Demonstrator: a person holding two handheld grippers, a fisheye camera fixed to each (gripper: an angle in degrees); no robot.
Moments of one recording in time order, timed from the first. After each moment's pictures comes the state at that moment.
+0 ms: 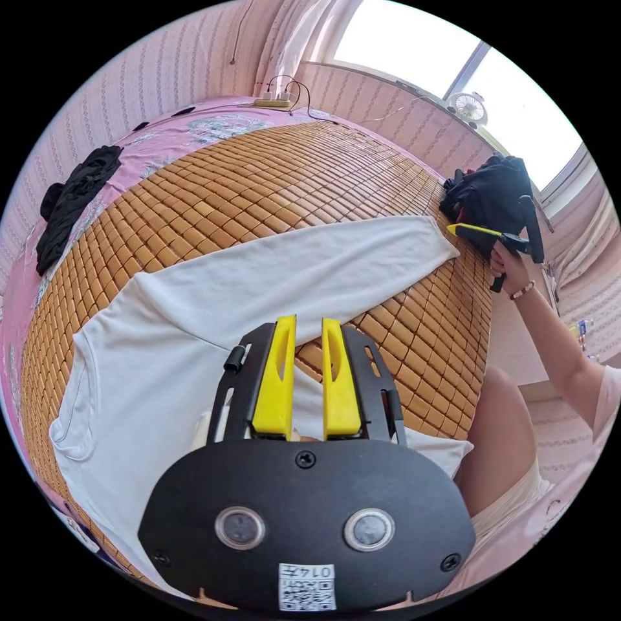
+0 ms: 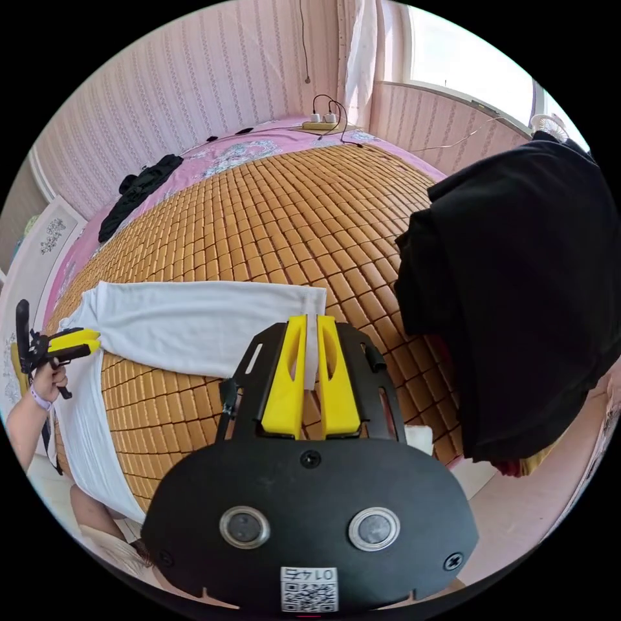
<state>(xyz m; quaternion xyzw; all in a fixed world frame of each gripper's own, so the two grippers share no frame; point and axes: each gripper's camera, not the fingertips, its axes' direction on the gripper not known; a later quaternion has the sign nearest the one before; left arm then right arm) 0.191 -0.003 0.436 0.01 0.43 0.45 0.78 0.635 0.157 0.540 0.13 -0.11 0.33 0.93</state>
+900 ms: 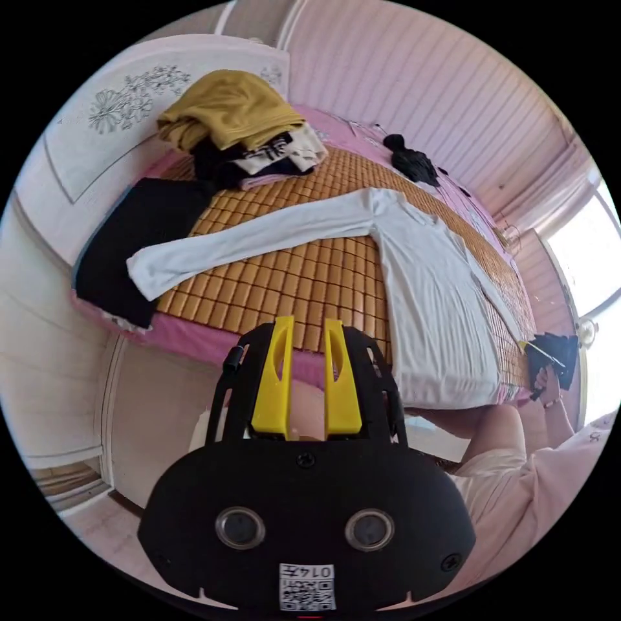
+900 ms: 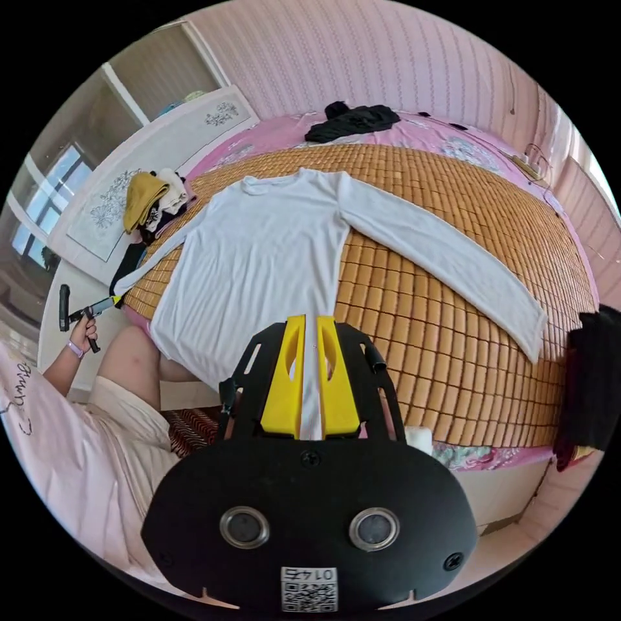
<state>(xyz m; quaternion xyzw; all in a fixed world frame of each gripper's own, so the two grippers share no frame) -0.400 0.250 0.549 -0.03 0.29 -0.07 0.95 0.226 0.149 0.526 0.13 -0.27 0.00 0.96</state>
